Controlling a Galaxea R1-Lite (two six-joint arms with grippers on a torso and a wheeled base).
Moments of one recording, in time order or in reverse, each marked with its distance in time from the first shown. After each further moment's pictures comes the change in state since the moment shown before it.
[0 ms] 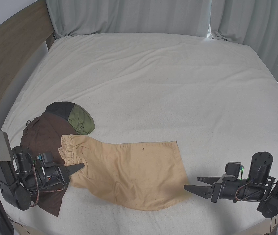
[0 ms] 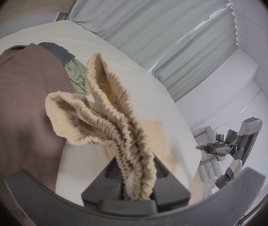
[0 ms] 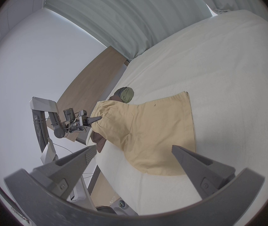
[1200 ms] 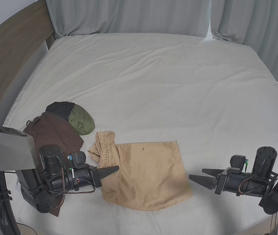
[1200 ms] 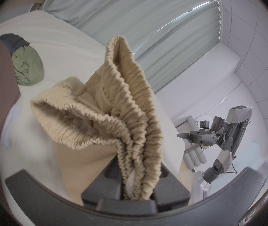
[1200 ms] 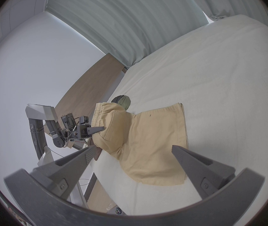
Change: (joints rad) left arm -0.297 0.075 -0.161 0.003 0.048 -0.069; right arm -0.060 -0.026 -0.025 0.000 0.001 -0.001
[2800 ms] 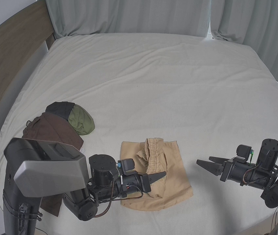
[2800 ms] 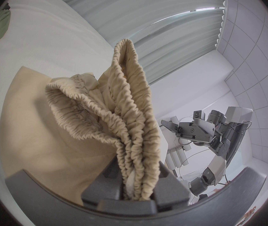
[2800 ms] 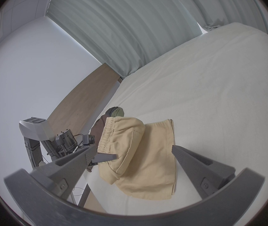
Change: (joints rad) left arm -0.321 0.213 -0.318 0.005 0.152 -0.224; right arm -0.094 -0.015 -0.051 0.000 0.002 -0.001
